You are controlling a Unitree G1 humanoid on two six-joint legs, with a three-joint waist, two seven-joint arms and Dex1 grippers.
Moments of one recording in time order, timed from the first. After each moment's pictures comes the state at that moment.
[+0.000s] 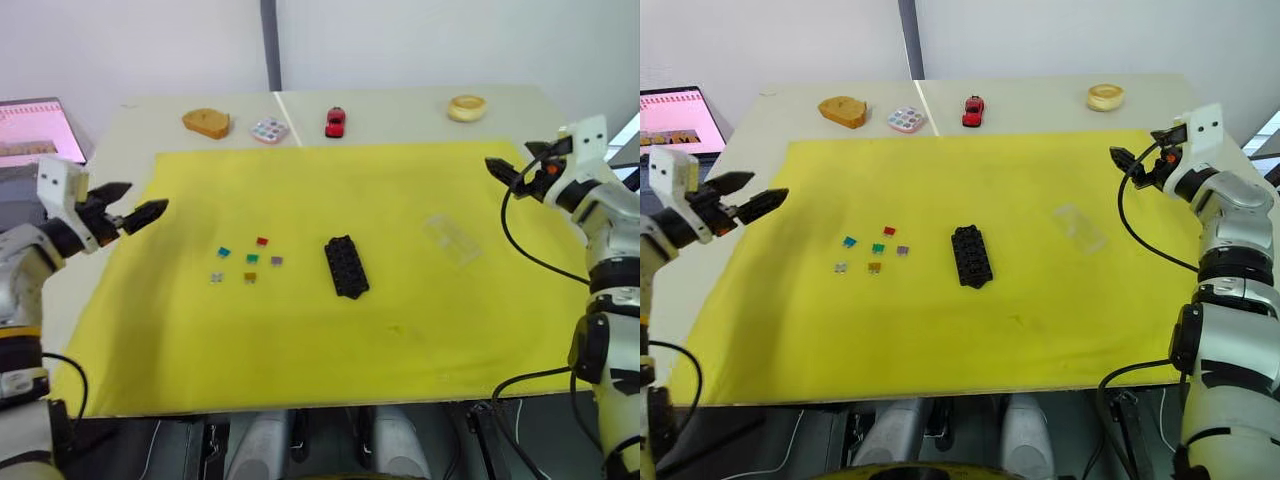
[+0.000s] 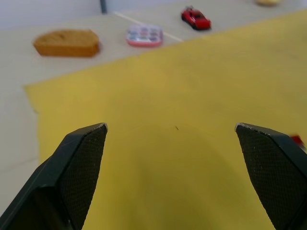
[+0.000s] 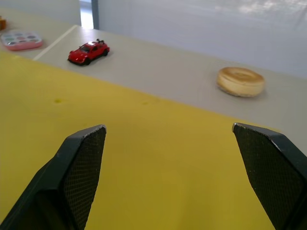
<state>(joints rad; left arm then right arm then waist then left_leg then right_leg) -0.38 0.89 0.37 0.27 -0.50 0.49 -0.99 -0.90 -0.77 -0.24 0.91 0.19 0.05 0.88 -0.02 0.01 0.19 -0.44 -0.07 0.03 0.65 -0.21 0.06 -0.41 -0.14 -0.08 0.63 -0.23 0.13</state>
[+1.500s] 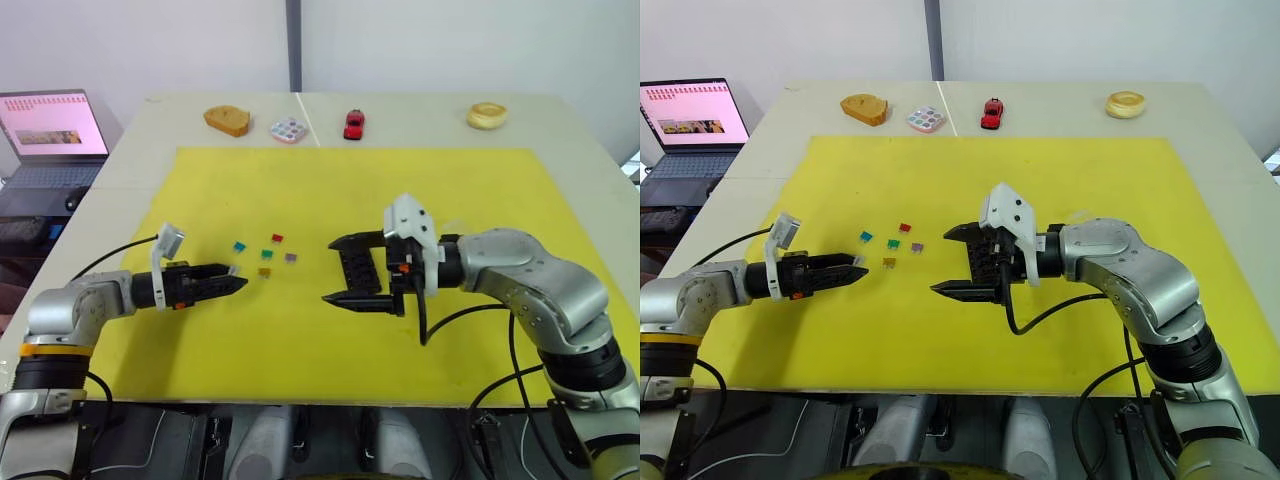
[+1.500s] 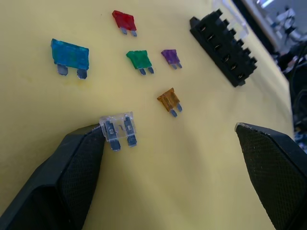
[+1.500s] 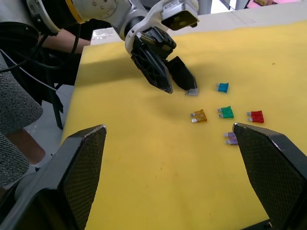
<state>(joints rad) -0.39 0.74 0.09 0.21 -0.64 0.89 -1.19 -0.55 -0.67 0.15 -0.48 0.63 0.84 0.93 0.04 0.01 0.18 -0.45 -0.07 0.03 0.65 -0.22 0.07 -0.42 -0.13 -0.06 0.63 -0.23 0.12</state>
